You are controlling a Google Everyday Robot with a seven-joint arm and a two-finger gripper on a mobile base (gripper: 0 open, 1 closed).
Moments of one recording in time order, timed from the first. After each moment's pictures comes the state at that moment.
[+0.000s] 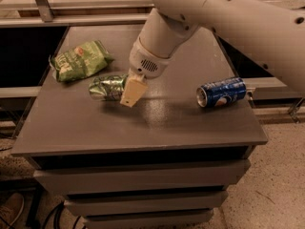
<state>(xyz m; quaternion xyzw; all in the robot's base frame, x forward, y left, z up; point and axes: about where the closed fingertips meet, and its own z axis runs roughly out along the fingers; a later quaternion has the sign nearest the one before) 0.528 0.052 0.882 -0.65 0.72 0.15 0.19</state>
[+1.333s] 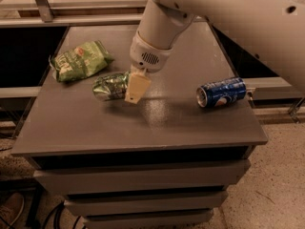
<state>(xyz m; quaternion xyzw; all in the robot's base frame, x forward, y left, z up) 0.530 0.042 0.891 -0.67 0.72 0.12 0.16</state>
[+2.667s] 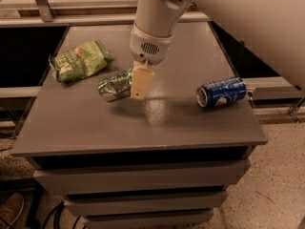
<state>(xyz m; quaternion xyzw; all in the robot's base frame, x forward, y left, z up) 0.529 0.029 0.900 -0.68 0.72 0.10 0.10</state>
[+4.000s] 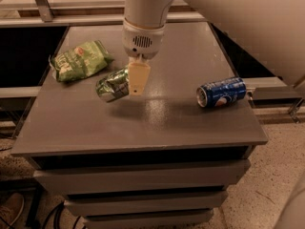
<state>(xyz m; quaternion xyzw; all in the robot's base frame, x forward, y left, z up) 0.525 0.031 0.914 -0.70 0.71 0.06 0.07</state>
